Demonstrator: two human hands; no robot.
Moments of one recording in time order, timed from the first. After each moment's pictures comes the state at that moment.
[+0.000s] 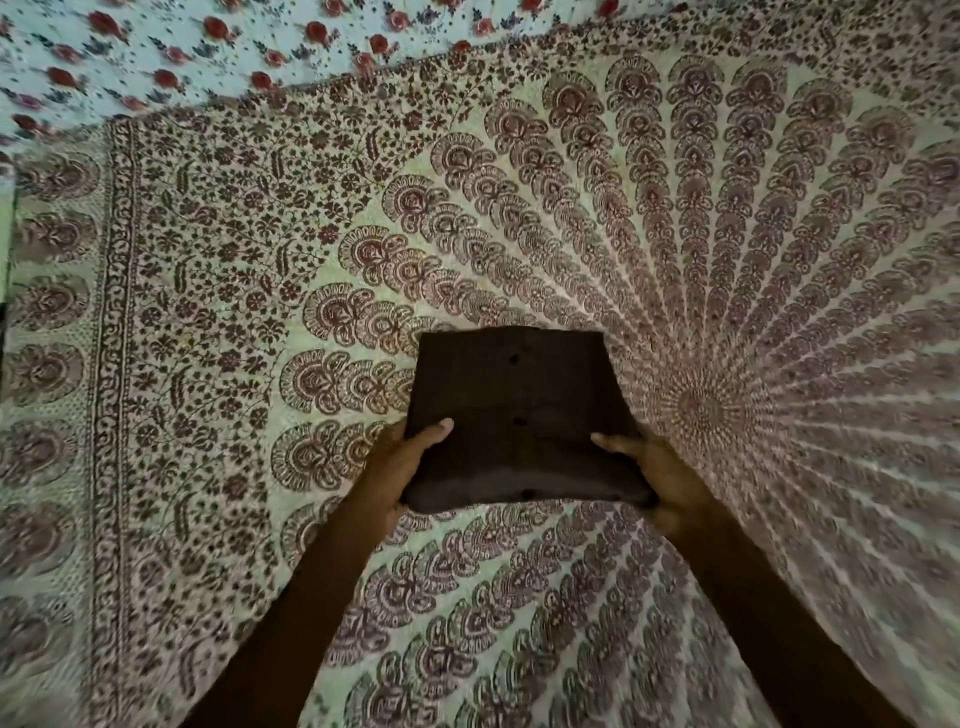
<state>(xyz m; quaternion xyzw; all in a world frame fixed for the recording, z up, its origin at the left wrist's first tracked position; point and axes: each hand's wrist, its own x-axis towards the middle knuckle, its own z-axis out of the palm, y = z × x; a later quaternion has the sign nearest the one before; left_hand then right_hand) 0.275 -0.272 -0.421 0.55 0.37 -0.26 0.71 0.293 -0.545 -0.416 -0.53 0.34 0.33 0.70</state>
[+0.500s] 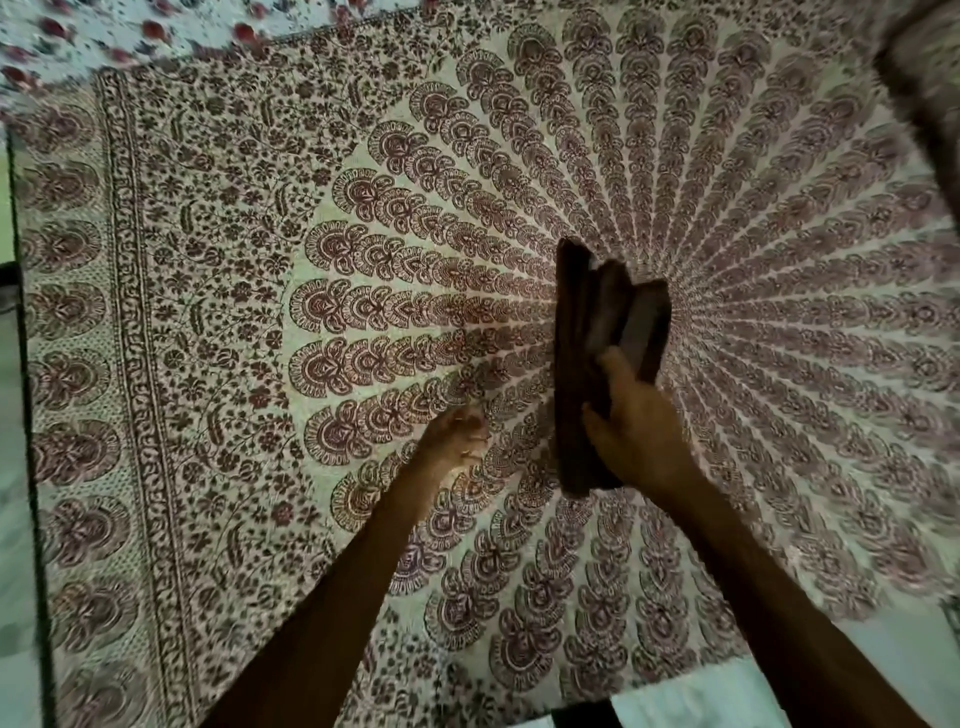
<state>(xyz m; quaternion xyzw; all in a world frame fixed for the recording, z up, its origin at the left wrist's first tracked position) 0.158 -0.307 -0.398 0.60 0.26 -0.37 0.66 0.175 -0.516 -0.279 -0.93 0.03 0.18 0.33</state>
